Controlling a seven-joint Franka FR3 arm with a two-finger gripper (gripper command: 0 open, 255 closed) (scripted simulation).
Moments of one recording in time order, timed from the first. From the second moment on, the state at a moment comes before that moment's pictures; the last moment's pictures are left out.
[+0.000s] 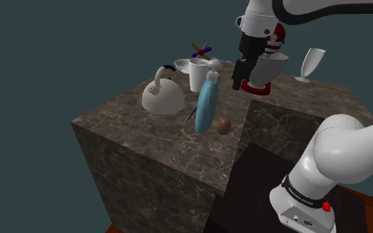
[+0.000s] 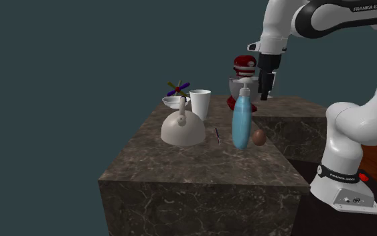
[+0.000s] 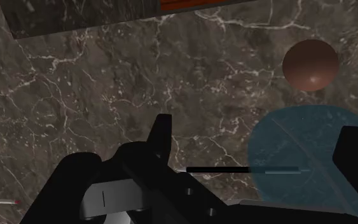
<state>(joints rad) 0.00 -0.79 0.05 -2.44 -0.07 1.69 -0.02</state>
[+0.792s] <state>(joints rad) -0.12 -0.46 0.29 -2.18 0.03 1.77 0.59</state>
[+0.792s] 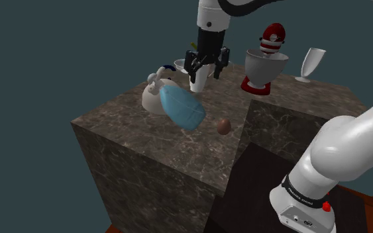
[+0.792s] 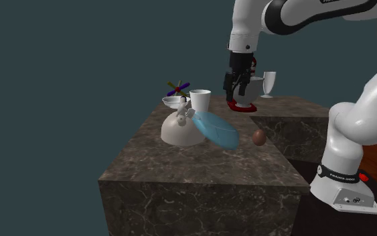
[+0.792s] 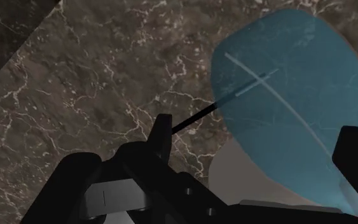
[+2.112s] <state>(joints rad) -0.19 0.22 0.41 -1.46 -0.18 1.71 1.53</state>
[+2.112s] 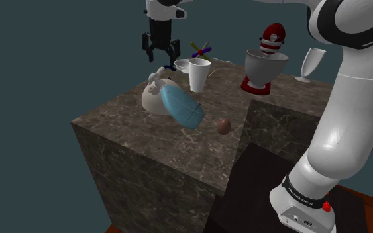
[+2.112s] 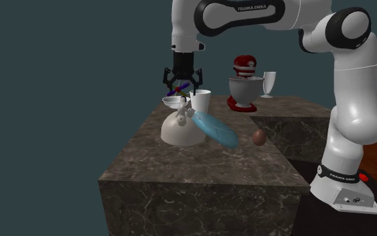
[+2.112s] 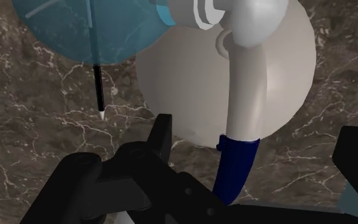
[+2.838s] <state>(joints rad) -0.19 0.21 0.41 -1.53 -0.18 1.77 1.53</state>
